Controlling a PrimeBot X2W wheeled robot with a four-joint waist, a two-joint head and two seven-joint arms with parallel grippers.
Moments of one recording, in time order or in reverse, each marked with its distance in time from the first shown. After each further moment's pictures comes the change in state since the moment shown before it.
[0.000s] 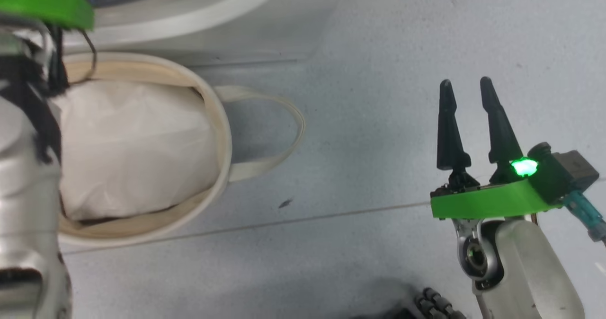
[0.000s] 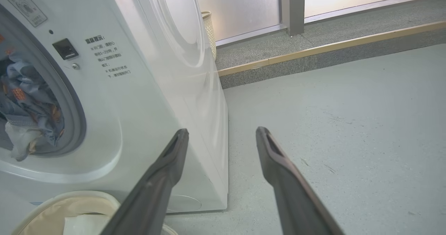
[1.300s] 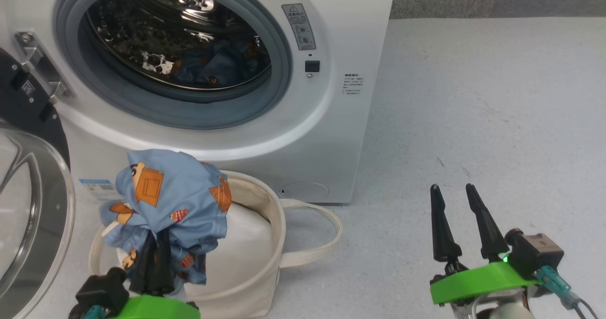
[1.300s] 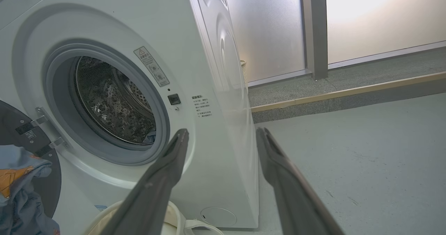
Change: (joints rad) left arm 1.038 -0.179 -0.030 -0.370 -0.292 0.042 0.007; right arm 0.267 0.000 -0.003 0.082 -0.018 0.000 0.000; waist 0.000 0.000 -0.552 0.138
